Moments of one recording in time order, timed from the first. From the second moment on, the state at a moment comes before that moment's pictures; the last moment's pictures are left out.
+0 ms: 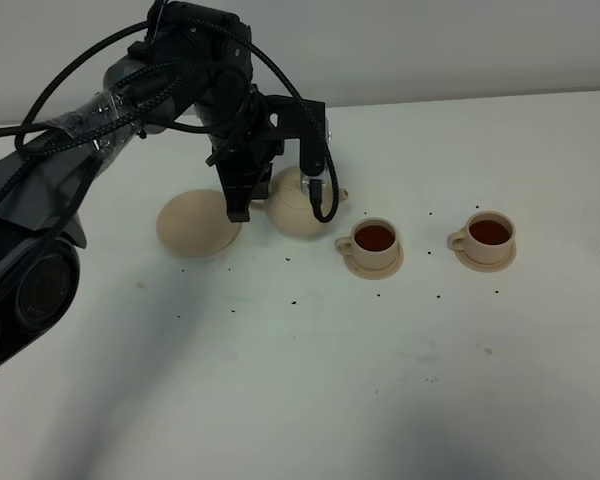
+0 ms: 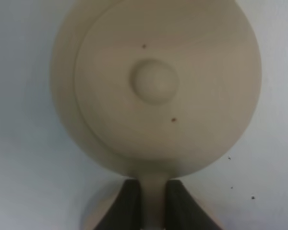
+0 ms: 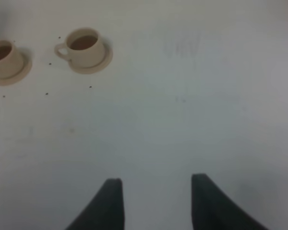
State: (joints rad) left arm -0.42 2.37 -2.12 0.03 1.12 1.21; right arm -0.03 0.06 -0.48 0.17 1.07 -0.10
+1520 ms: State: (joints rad) left arm -0.35 2.30 -2.12 0.13 1.19 0.36; right arm -0.03 0.06 -0.48 0.17 1.07 -0.10
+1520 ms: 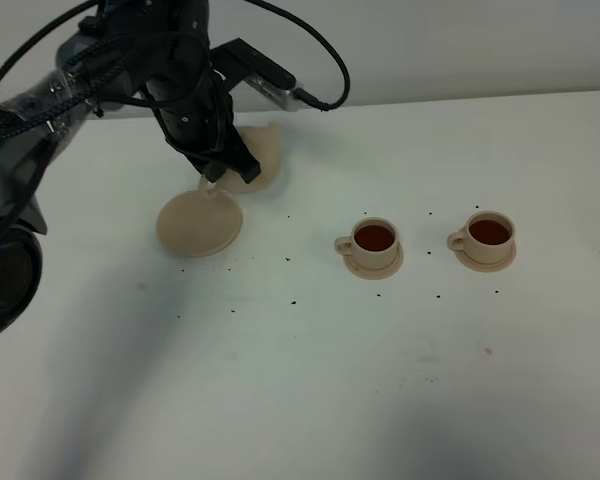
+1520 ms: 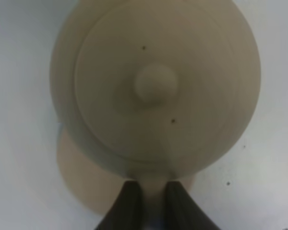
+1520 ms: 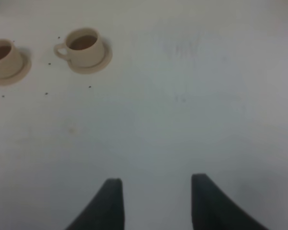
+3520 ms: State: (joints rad) left arm -0.24 2.10 -1.60 0.07 0.88 0.11; right arm -0.03 0.06 -0.48 0.17 1.07 -0.10
